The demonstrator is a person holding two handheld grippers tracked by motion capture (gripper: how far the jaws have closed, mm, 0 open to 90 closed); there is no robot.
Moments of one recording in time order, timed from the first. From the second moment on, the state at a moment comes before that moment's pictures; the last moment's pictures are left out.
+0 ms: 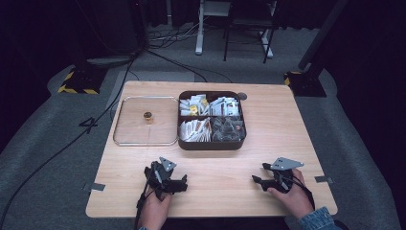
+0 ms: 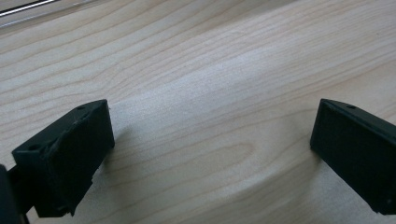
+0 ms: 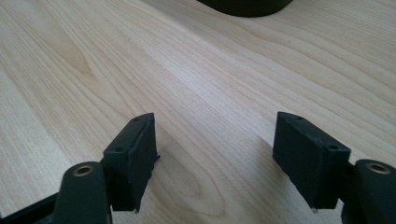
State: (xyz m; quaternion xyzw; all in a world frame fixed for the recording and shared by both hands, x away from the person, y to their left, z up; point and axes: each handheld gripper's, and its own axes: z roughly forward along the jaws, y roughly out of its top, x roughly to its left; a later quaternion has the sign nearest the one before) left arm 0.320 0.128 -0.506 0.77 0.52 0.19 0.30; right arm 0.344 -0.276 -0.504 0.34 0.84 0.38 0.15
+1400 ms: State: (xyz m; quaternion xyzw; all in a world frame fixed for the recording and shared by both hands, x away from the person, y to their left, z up) left arm 0.339 0.142 -0.505 0.80 0.48 0.17 0.31; right arm 0.363 -0.270 -0.456 0.35 0.85 0.39 0.09
